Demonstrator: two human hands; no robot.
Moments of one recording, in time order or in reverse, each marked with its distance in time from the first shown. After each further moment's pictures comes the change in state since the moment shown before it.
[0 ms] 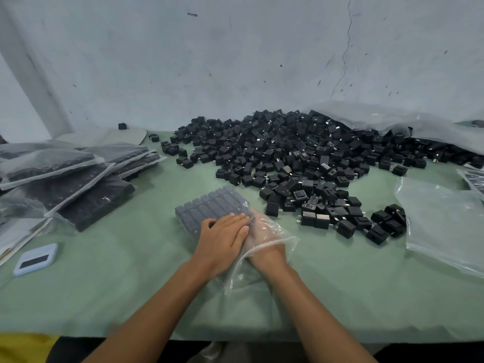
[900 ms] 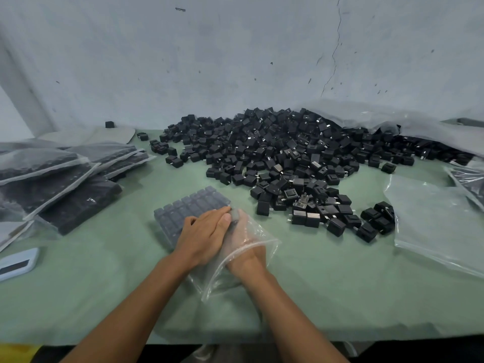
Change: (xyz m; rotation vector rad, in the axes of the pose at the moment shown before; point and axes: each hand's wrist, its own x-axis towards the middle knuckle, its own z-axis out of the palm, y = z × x) left_hand 0.012 -0.016 -0.005 -0.192 -0.052 -0.094; right_hand -0.011 -0.021 0.016 0.284 0.087 0.068
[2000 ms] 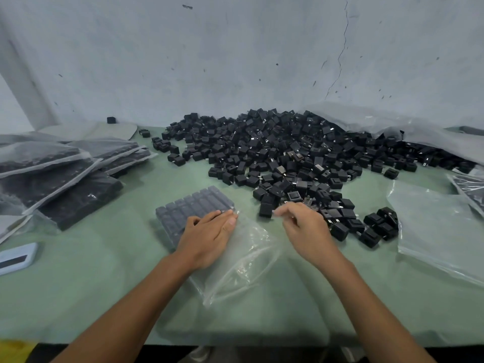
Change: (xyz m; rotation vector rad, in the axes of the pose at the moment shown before) left_hand 0.003 -0.010 0.007 0.066 -0.057 0.036; right_hand 0.008 0.027 -0.129 -0.159 0.073 -0.318
